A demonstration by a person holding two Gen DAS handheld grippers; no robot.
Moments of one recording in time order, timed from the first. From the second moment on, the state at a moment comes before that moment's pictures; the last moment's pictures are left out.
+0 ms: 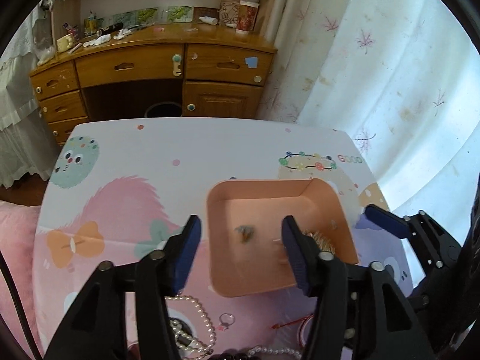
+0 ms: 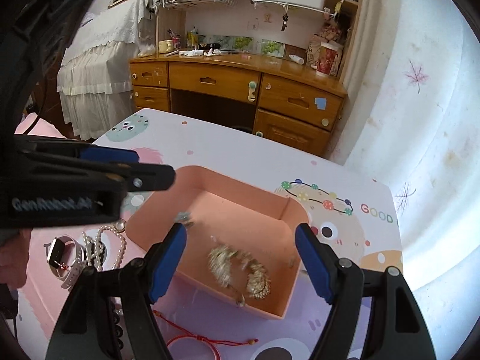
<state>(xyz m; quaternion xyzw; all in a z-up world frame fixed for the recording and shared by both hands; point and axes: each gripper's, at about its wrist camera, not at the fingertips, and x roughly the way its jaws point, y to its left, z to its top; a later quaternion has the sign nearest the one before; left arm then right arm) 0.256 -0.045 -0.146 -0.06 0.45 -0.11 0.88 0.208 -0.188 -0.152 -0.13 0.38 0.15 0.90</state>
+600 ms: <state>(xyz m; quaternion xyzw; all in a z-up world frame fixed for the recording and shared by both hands) 0.158 -0.006 -0.194 -0.08 0.54 -0.02 0.84 0.134 -0.233 -0.182 0.01 0.49 0.14 0.86</state>
